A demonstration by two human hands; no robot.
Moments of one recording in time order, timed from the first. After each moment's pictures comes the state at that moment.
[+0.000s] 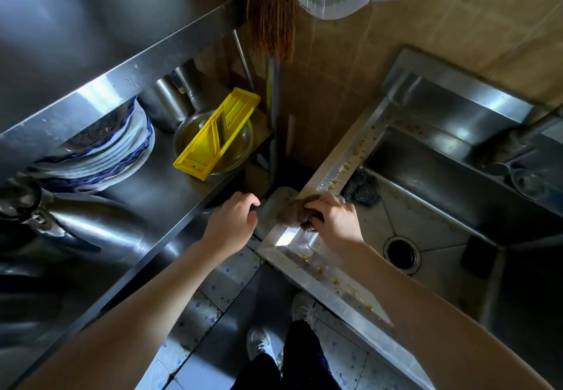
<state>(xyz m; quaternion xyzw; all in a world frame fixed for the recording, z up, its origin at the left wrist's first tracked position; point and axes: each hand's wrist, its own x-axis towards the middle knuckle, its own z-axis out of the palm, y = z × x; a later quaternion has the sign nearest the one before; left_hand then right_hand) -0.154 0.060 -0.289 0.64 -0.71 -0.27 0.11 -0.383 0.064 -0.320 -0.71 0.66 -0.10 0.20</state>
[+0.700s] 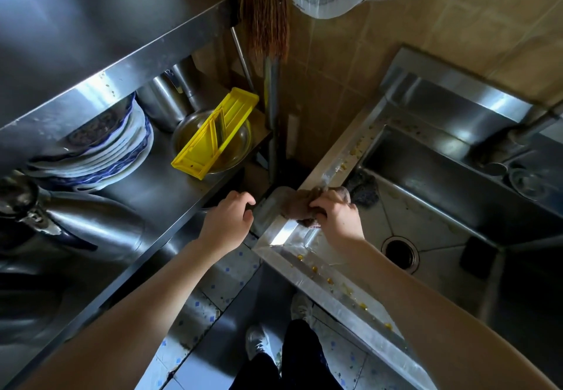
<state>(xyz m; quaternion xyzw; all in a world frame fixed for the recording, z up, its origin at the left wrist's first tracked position) -0.160 0.060 -0.285 0.65 -0.71 -0.27 0.09 -0.395 0.061 -0.319 -0.70 0.67 -0.13 0.21</state>
